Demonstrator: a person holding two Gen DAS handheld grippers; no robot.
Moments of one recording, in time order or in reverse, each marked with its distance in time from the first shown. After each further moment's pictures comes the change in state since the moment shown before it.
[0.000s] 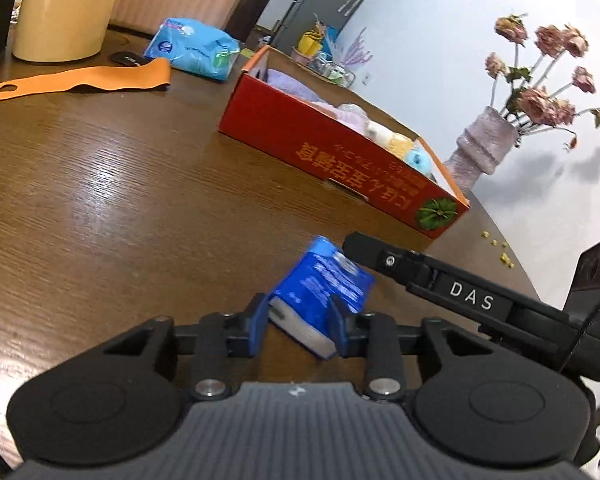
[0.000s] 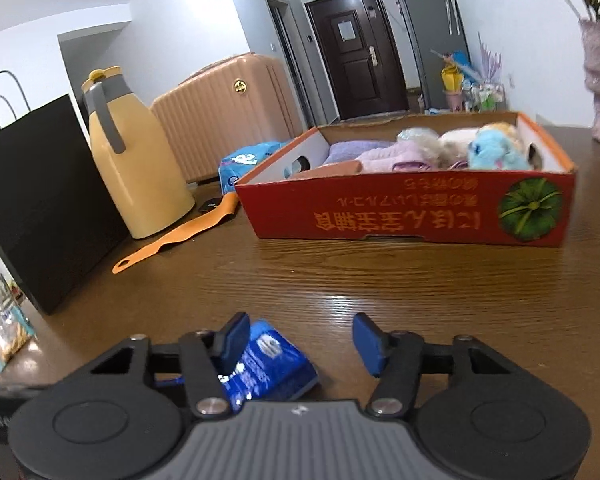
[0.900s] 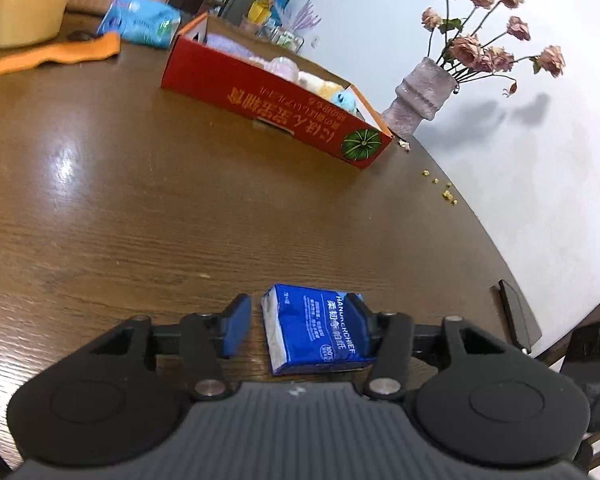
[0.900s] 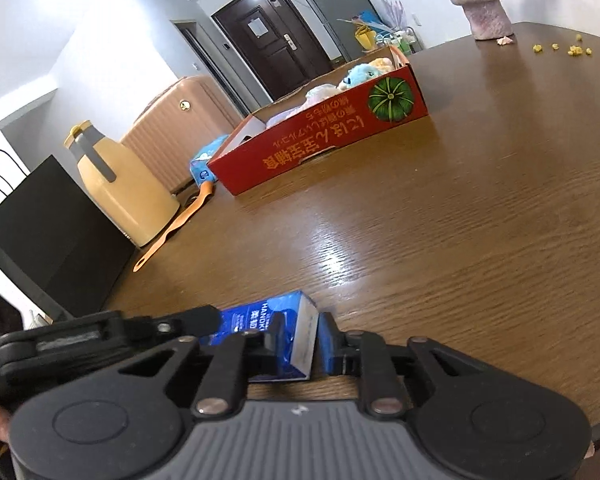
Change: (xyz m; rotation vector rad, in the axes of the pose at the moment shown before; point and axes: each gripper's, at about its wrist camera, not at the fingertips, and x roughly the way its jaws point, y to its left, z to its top) left arm -0.054 -0.034 -0.053 0.105 0.102 -0.119; right arm -0.134 -0.003 -0.105 0.314 -0.018 -0.053
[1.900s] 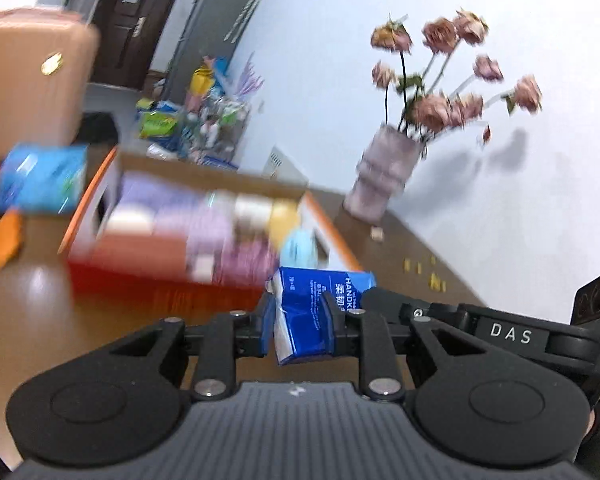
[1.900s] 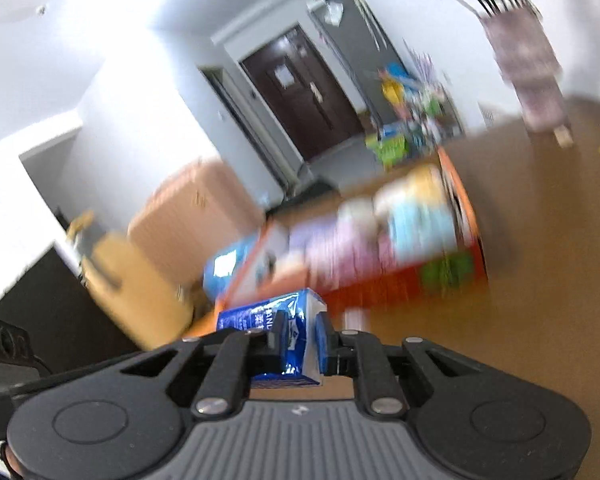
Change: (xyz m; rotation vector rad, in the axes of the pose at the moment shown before) left arm 0.075 -0.045 0.186 0.182 -0.164 -0.078; right arm 0.065 0.012 0.201 -0.080 -0.192 0.049
